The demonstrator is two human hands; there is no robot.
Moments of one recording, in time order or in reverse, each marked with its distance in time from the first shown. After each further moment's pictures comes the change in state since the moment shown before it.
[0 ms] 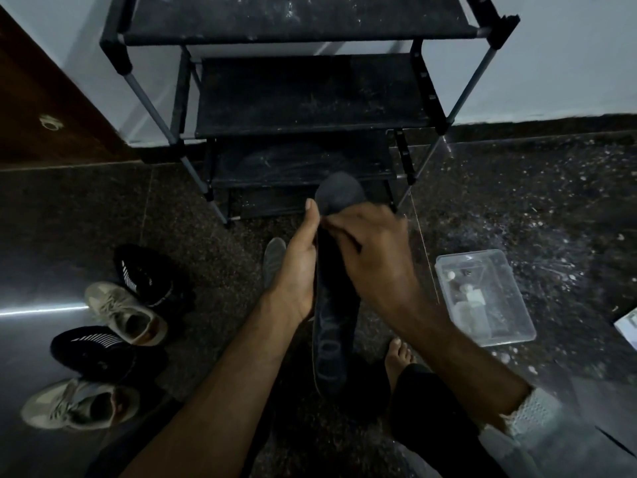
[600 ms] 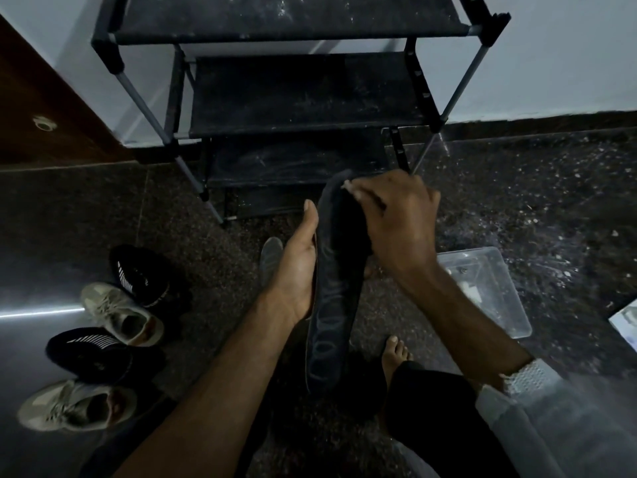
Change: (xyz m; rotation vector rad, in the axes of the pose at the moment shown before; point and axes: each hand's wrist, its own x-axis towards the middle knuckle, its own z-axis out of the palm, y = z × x) left_hand -0.001 -0.006 0.005 0.038 -0.032 -0.023; right_hand 0.024 0.020 -0.019 -0.068 0.110 0.177
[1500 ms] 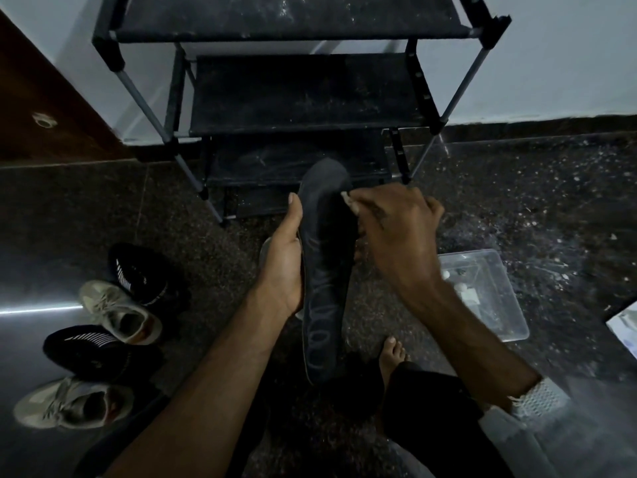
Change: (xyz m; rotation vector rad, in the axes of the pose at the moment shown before) left_hand 0.005 0.007 -0.011 -0.055 0.087 0.093; right_hand -0.012 0.001 -0.005 0.058 -0.058 0.010
